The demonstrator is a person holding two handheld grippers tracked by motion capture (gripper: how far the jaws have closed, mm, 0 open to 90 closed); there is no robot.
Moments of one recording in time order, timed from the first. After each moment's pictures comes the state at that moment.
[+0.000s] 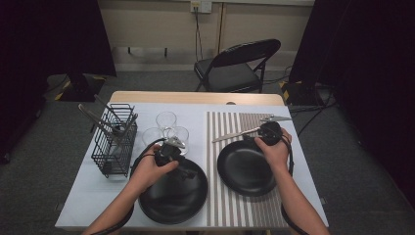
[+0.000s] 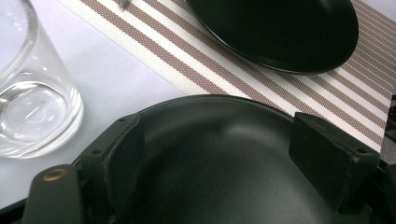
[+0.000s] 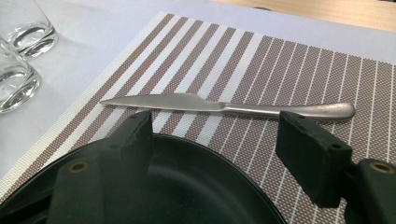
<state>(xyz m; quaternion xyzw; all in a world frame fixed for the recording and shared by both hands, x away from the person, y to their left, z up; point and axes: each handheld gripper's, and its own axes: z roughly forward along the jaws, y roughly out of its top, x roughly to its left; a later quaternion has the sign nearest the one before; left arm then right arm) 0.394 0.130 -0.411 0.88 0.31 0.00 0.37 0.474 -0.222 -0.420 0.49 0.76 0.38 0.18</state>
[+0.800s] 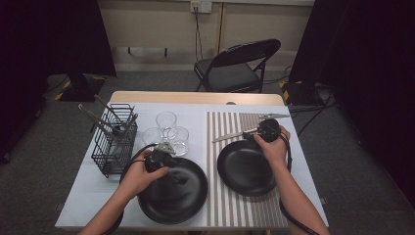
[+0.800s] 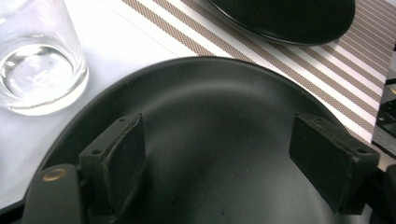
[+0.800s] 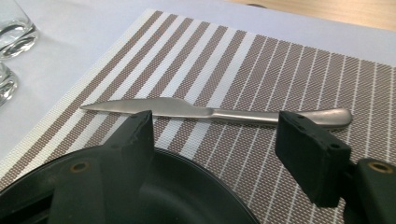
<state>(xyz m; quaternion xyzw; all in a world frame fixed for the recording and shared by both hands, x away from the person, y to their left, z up) 0.378 0.154 -0.418 0.88 0.30 0.00 0.37 0.490 -0.222 -0.427 0.49 0.76 0.38 0.18</state>
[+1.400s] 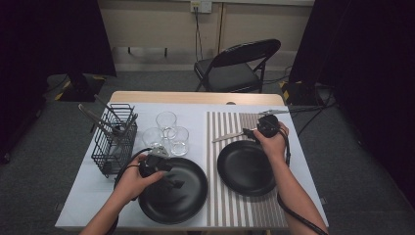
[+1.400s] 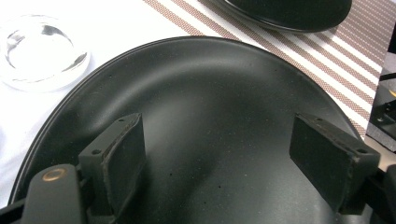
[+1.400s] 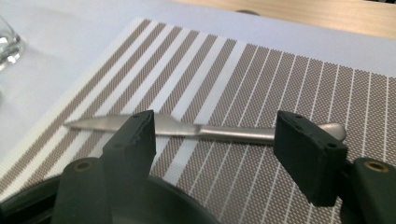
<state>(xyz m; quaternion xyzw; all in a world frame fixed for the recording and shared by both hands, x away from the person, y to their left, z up) 0.366 0.164 -0.421 0.87 0.31 0.00 0.37 0.508 -0.225 -0.428 0.50 0.76 0.38 0.18</state>
